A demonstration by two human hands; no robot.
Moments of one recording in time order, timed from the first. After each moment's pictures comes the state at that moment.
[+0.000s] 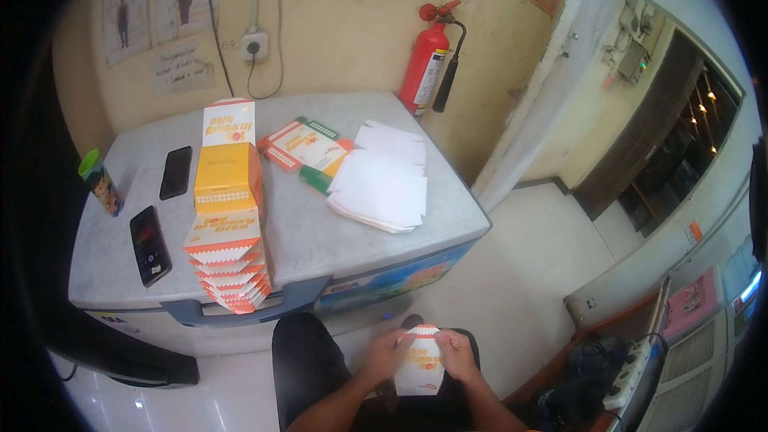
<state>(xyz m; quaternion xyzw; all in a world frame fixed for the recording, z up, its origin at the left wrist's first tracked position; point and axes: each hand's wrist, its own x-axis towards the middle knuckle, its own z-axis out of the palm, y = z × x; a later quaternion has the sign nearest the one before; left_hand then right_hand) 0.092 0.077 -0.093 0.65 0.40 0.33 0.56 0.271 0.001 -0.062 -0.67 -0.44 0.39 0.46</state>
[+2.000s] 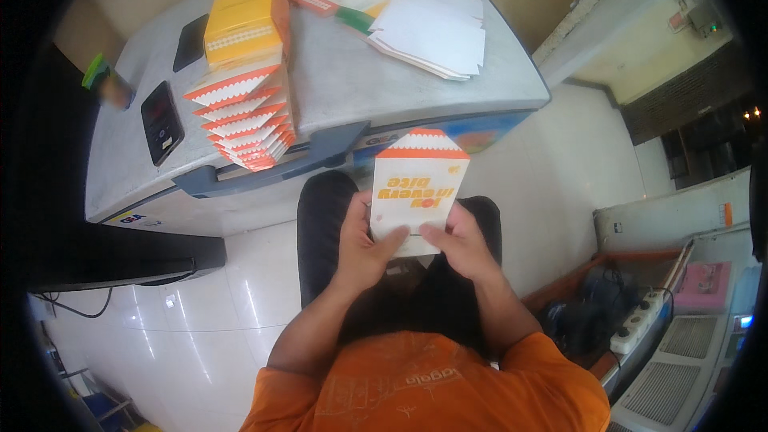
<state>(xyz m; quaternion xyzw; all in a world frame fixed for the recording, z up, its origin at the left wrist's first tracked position) 0.005 0.050 0.001 0.45 0.33 0.52 0.64 0.186 0.024 0.011 -0.47 -0.43 0.60 0.49</state>
